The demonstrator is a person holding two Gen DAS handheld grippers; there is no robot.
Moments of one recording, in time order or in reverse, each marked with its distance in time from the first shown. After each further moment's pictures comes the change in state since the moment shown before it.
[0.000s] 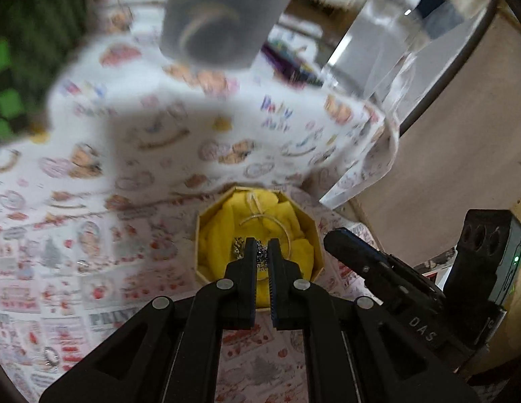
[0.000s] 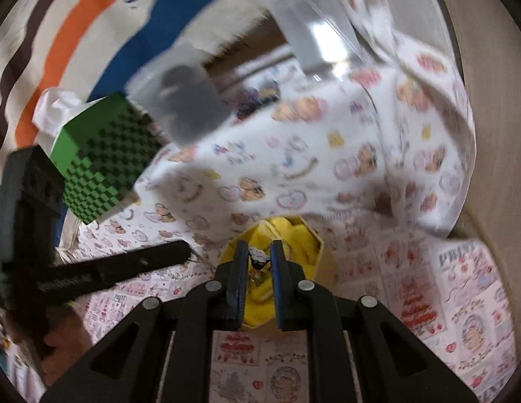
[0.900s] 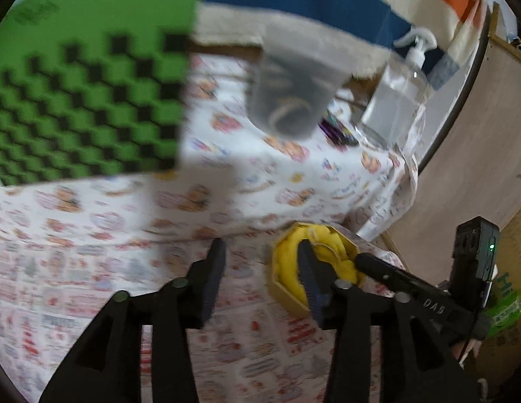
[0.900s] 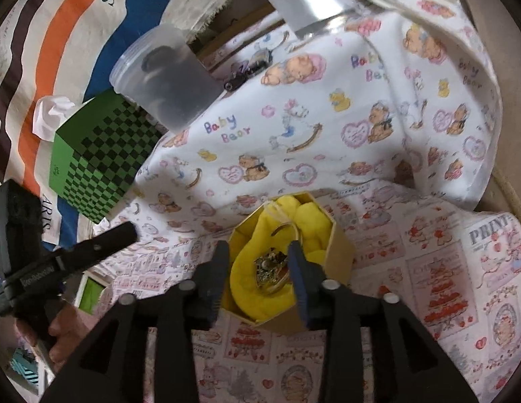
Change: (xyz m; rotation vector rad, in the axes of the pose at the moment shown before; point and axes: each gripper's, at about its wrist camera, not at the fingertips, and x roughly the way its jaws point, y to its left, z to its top) left arm -0.089 0.043 -0.015 0.018 -0.257 0.171; right arm 0.010 -0.005 -0.005 0.031 0.043 0.084
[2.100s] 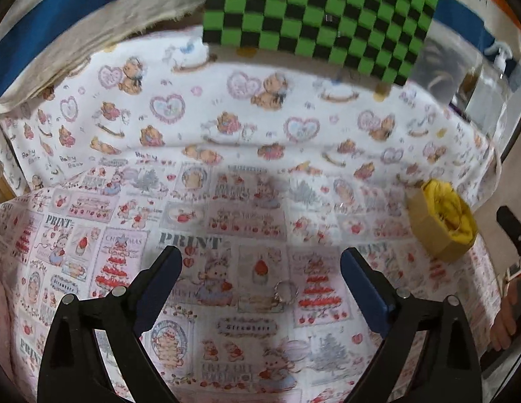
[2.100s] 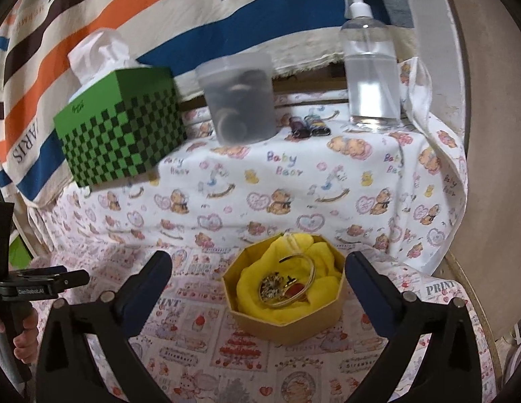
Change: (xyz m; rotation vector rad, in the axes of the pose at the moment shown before) left arm -0.020 0.122 -0.096 -0.138 0.051 0.281; right arm -0.013 0.081 -0.043 -0.371 -0.210 -0.235
